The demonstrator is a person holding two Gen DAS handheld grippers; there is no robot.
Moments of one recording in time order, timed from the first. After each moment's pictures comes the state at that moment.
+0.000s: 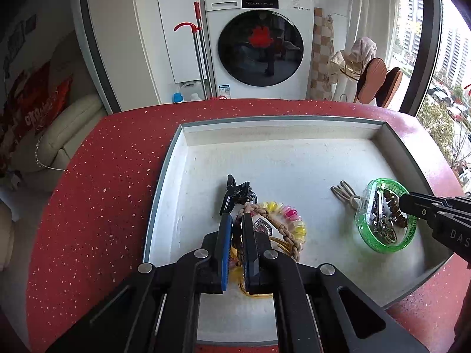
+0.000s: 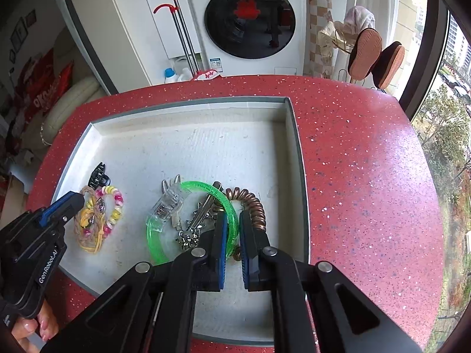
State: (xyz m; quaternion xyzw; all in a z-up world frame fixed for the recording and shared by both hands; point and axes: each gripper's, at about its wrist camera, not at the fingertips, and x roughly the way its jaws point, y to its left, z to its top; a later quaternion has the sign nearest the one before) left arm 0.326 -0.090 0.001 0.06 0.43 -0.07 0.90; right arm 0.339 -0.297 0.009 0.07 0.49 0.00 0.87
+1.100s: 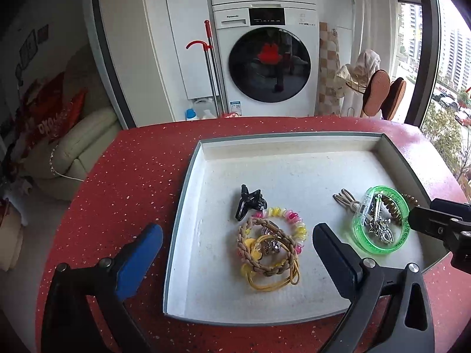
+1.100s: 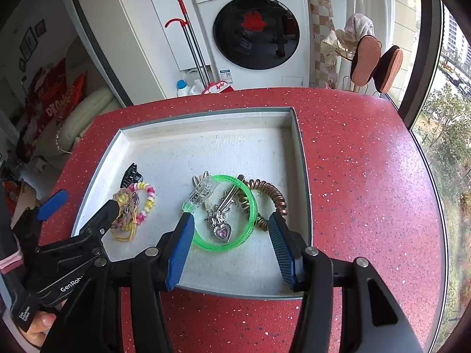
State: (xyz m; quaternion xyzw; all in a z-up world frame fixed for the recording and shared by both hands) left arm 0.304 -0.083 0.020 0.07 0.39 -0.05 0.92; right arm 0.302 -0.288 0.038 0.08 0.47 0.01 0.88
